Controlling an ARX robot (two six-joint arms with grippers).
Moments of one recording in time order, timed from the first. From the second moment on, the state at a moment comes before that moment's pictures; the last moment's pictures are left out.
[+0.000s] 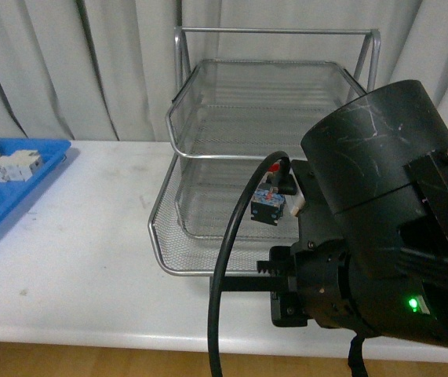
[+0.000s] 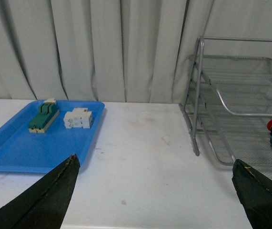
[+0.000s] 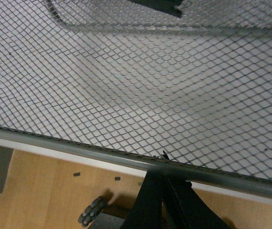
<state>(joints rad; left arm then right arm) 0.00 0.01 0.01 0.00 0.00 0.00 0.53 1.88 0.86 0.18 0.05 0.41</state>
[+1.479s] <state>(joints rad) 0.00 0.01 0.01 0.00 0.00 0.00 0.36 2.14 1.20 0.19 0.05 0.27</state>
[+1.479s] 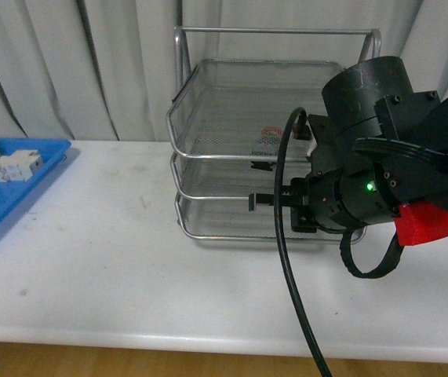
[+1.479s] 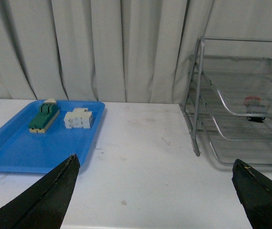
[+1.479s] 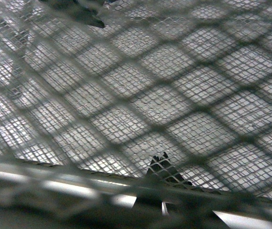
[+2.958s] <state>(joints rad) 0.00 0.01 0.01 0.00 0.00 0.00 0.00 0.40 0.08 0.31 0.00 0.01</state>
